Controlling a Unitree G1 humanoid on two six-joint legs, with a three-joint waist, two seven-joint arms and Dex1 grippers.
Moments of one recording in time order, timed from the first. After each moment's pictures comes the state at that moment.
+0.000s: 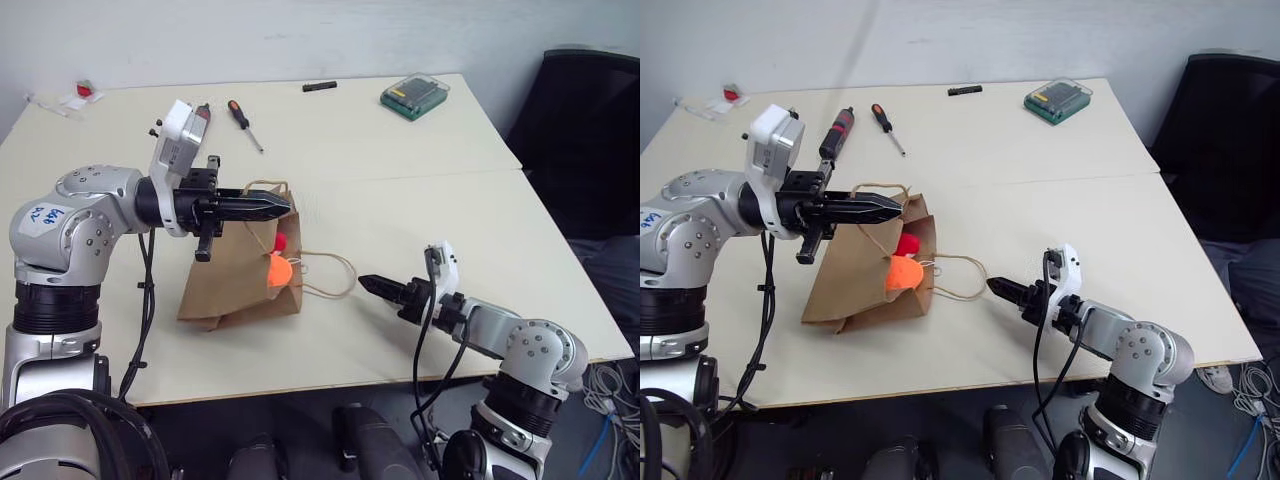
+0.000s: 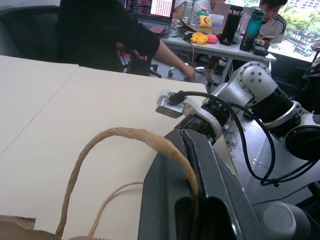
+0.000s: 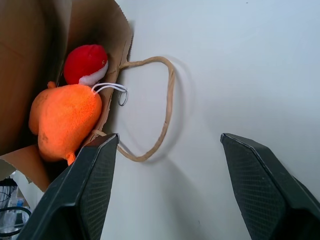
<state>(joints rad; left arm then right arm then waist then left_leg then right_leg) -0.81 0.76 0.06 -0.03 -0.70 0.79 -1.21 -0.43 0.02 -0.54 -0.36 0.66 1.59 0.32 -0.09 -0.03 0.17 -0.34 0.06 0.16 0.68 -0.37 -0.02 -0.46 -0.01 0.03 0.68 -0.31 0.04</state>
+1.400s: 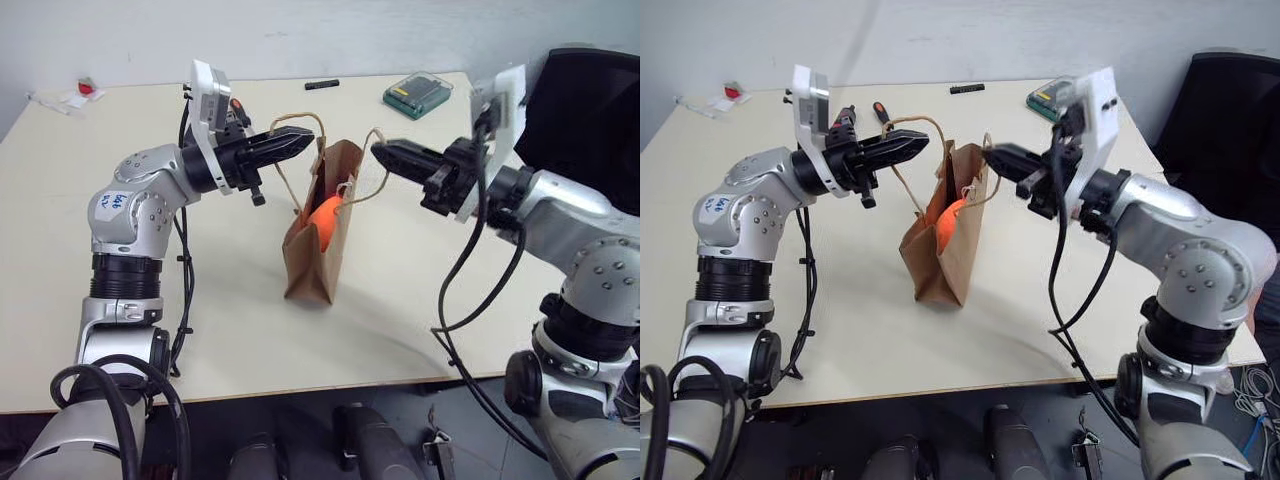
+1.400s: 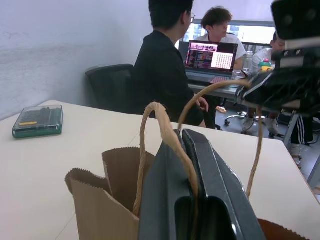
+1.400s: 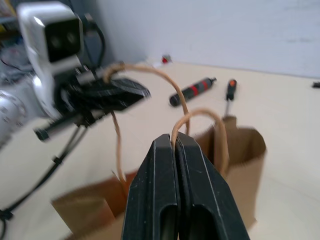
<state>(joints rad) -0.97 0.50 0.08 0.25 -0.57 0.54 -0.98 -0.78 -0.45 -0.26 -0.45 0.87 1.19 0.35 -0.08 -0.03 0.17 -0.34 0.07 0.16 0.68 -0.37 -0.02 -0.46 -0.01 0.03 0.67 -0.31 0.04</state>
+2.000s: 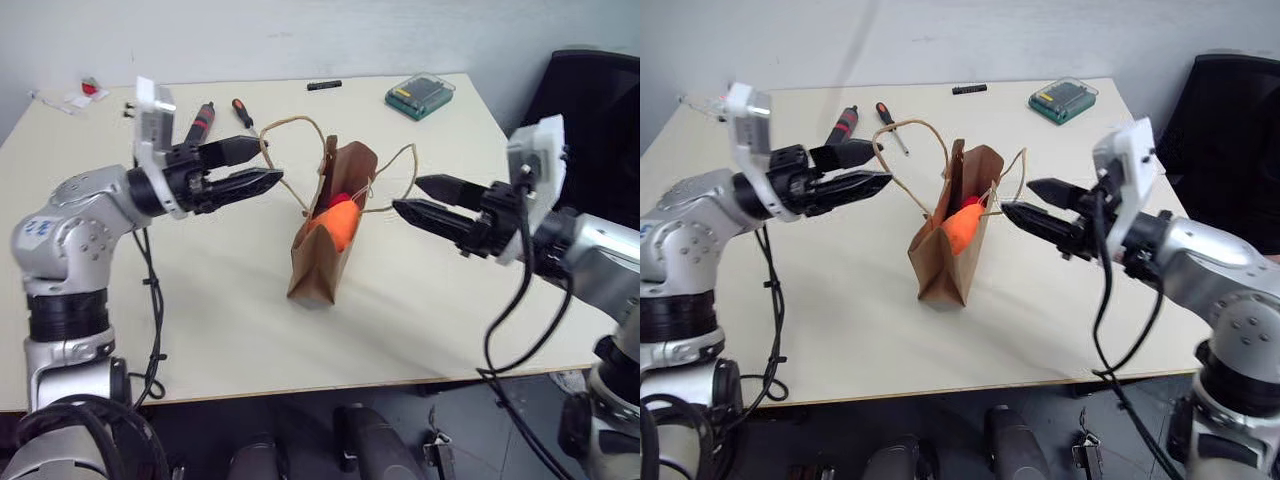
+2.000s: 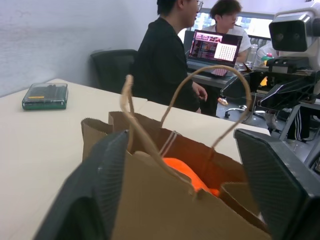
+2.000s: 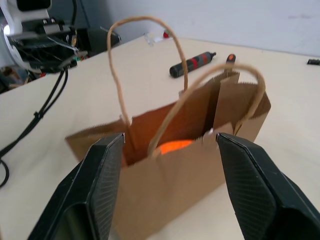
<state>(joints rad) -0.73 0.68 0.25 -0.09 -0.75 0.81 -0.94 -0.54 -0.68 -0.40 -0.59 1.12 1.19 0.41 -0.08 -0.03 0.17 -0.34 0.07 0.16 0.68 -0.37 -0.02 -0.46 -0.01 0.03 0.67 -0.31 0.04</state>
